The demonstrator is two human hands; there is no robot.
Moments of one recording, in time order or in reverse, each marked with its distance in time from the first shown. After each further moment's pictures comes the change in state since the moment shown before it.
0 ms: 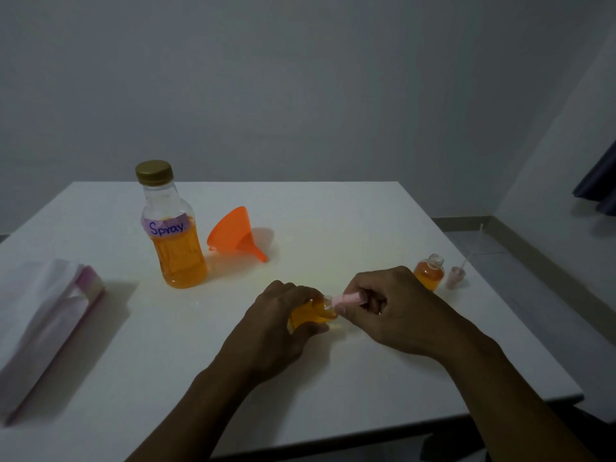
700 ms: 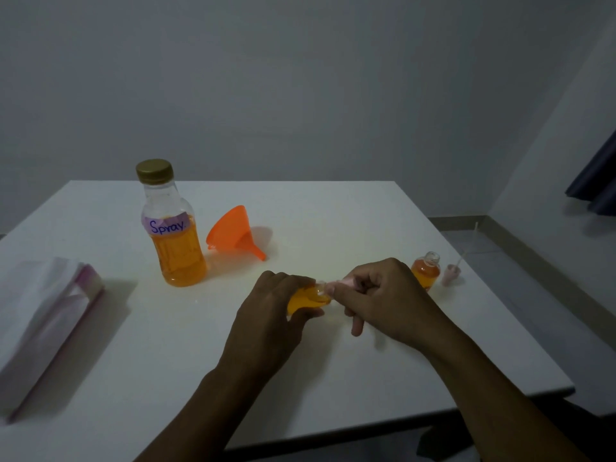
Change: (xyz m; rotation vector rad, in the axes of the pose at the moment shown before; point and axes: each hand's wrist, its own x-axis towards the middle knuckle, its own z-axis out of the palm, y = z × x) left_hand 0.000 0.000 0.005 0.039 0.233 0.033; right_hand 0.005 -0.020 0.007 0.234 0.125 0.171
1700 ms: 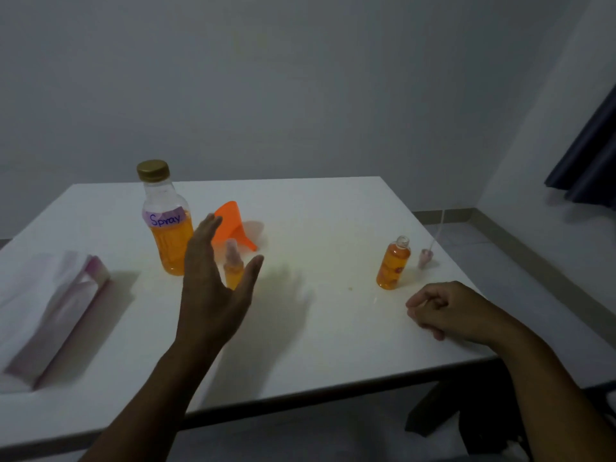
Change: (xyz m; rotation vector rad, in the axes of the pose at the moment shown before) left_hand -0.006 0.011 -0.054 -0.086 0.286 -0.212; right_hand -0.059 0.094 -0.088 -0.117 -0.132 0.447
